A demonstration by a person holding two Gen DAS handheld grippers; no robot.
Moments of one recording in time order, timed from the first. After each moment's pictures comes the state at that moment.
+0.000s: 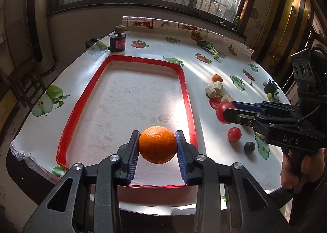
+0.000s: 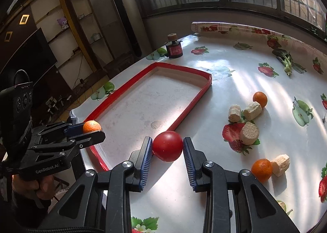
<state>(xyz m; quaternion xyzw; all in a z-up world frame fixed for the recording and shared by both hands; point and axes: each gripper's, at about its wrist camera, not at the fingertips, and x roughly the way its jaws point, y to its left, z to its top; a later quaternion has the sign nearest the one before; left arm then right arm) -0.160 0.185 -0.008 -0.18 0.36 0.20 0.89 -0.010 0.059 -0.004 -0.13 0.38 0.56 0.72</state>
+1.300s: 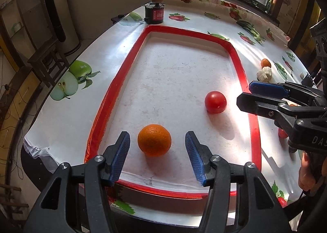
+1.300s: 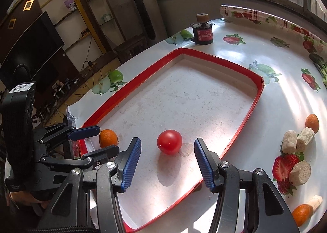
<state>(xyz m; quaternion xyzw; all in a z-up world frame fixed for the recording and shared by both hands) -0.151 0.229 -0.046 -0.18 0.45 0.28 0.83 -0.017 0.155 -0.036 -0.17 0.41 0.58 0.68</state>
